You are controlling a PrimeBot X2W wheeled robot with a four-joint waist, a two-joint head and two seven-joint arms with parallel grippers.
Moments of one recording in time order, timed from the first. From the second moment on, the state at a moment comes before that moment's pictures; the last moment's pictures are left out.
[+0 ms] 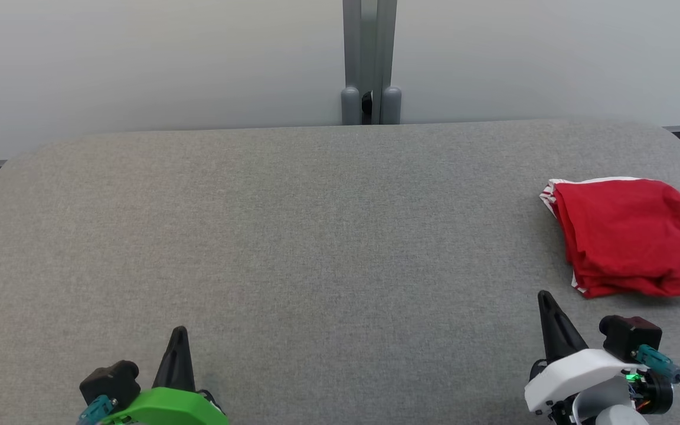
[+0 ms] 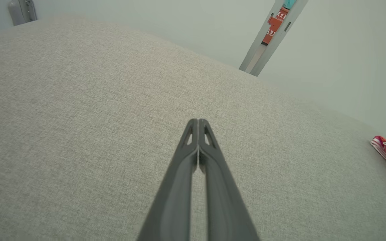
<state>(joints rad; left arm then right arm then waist) -0.01 0.13 -0.25 0.31 -0.61 0.11 -0.21 -0.04 -0.04 0.01 0.34 0.30 0.13 -0.18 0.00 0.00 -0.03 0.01</state>
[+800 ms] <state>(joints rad) -0.03 0.11 -0.14 0.29 -0.92 0.04 -0.11 -0.05 -0.04 -0.02 0.31 0.70 0.13 -0.10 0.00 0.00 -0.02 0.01</state>
